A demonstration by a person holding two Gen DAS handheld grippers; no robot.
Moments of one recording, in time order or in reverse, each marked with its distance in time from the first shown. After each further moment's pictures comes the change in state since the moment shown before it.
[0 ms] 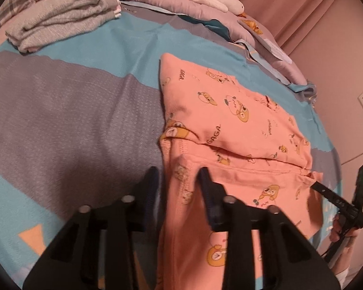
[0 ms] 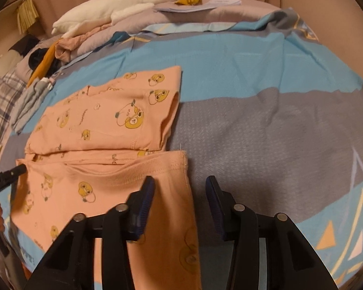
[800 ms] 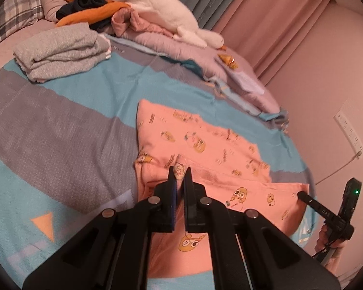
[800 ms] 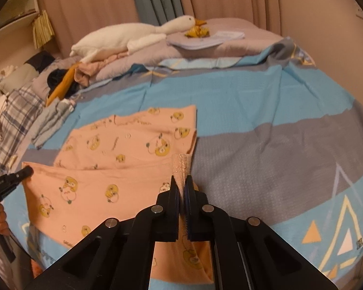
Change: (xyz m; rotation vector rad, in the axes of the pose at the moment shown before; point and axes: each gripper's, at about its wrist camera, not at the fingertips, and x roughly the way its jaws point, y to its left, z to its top) left arm -0.081 -0.027 0.000 -0.005 -0.199 -0.114; right arm -0.069 0.015 0.002 -0.023 -0.183 0.050
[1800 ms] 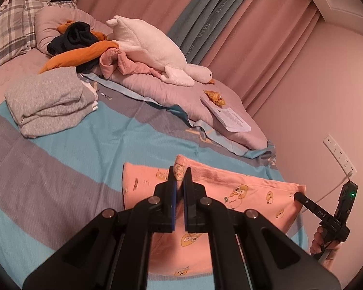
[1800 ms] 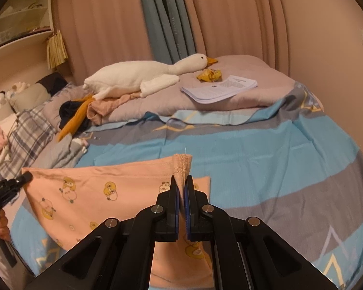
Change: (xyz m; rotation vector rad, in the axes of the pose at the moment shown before) left arm -0.021 -0.022 0.077 0.009 -0.159 -0.043; right arm -0.015 0.022 0.080 -0.052 -0.180 0.034
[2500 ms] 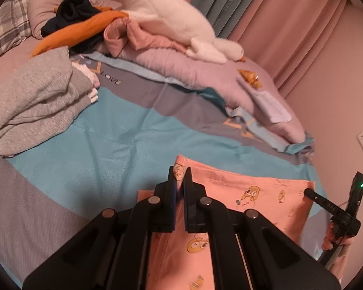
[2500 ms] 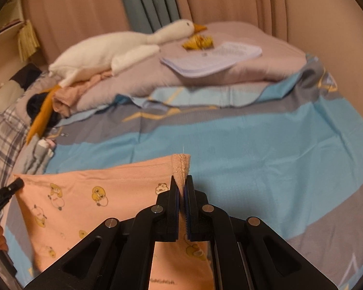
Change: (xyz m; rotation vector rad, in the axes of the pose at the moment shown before) left arm 0.141 0.043 0.032 0.012 0.167 0.161; right arm 0.145 -0.023 0.026 0.076 0.208 -0.067
